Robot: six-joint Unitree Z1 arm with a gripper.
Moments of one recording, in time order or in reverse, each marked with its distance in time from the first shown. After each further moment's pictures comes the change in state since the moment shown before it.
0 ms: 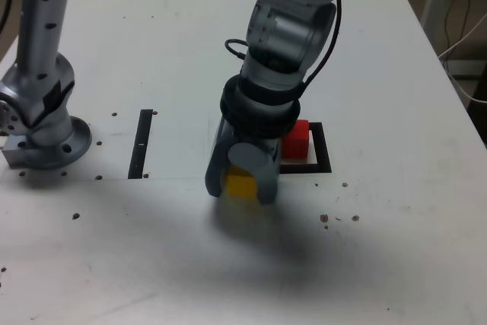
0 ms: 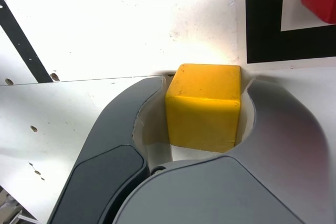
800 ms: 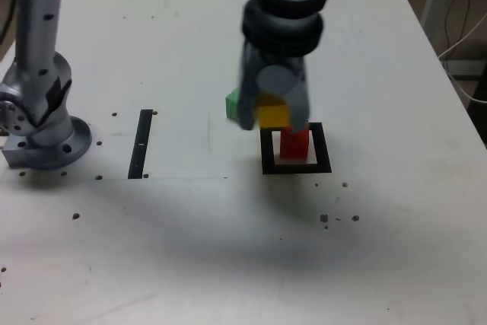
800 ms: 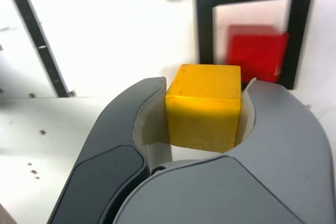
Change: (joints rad) arm 0.140 -0.045 -0.255 0.212 0.105 0.035
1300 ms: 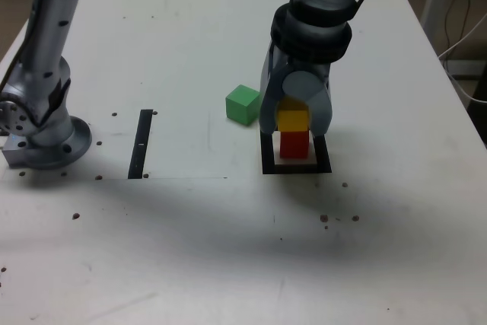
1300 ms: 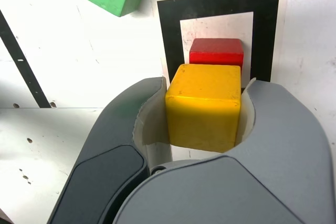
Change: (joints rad) arm 0.031 0.101 -0.105 0.036 -0.001 0.056
